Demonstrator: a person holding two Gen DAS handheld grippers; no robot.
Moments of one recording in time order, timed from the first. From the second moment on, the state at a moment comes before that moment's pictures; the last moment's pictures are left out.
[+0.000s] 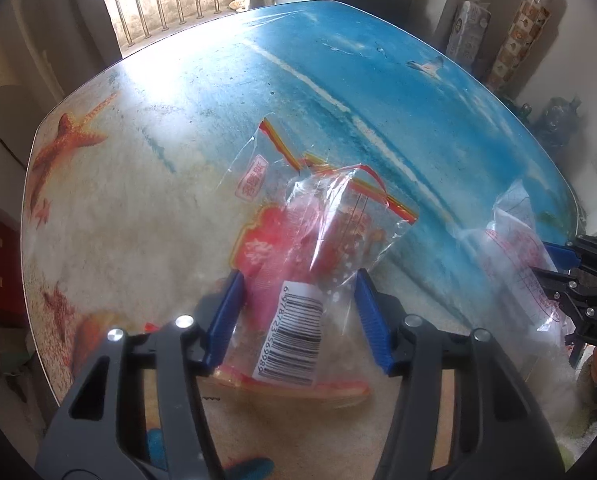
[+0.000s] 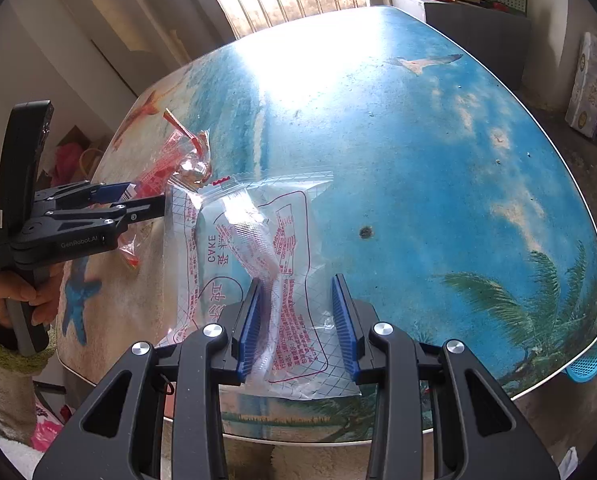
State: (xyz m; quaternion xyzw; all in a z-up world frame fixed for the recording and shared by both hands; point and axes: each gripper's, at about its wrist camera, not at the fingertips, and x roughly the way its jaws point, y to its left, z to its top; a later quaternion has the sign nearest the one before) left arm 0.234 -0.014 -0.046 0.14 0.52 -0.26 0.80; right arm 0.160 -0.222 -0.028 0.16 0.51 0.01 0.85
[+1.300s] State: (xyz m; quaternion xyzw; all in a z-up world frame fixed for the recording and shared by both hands) left arm 0.173 0.019 -0.029 0.03 0.49 -0.22 0.84; right arm 0.142 -0.229 -0.013 0.17 0.49 -0.03 0.85
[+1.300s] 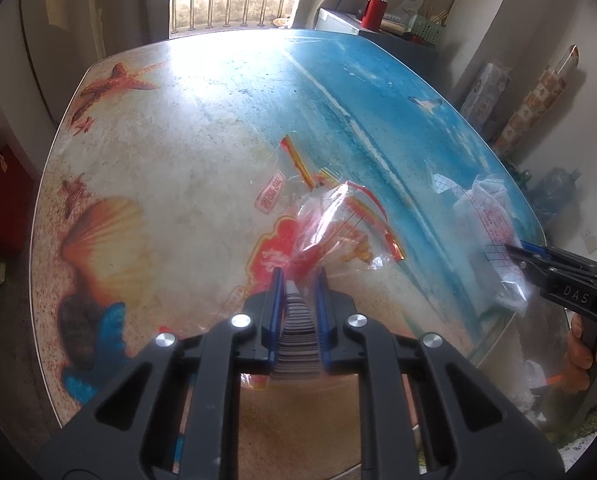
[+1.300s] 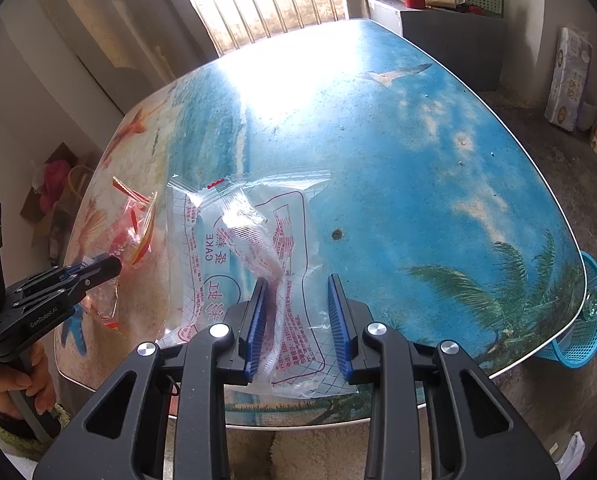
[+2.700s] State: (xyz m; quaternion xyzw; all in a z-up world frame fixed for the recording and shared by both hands) left arm 0.167 -0.008 -0.001 0.08 0.45 -0.22 0.86; right arm 0.139 -0.234 -0.007 0.18 0.48 -0.03 0.86
